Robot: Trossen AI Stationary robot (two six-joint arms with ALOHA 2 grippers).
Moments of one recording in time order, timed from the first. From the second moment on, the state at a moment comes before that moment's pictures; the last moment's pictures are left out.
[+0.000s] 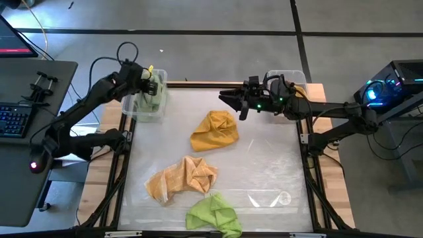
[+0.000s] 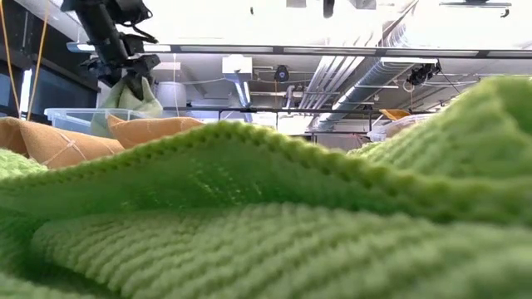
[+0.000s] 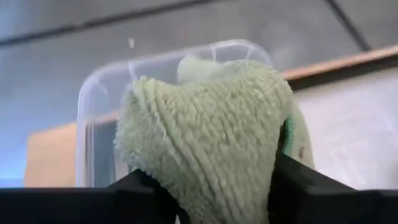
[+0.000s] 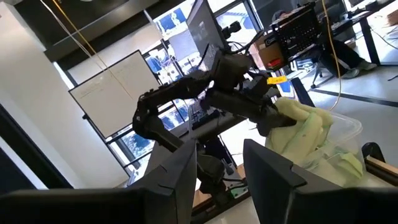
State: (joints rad) left arm 0.90 1.01 0.98 -0.81 -0.34 -0.28; right arm -0.16 1.31 1.13 0.27 0.00 0.50
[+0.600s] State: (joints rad) left arm 0.90 1.19 1.51 -1.43 -0.17 -0.41; right arm -0.16 1.31 1.13 0.21 0.00 0.49
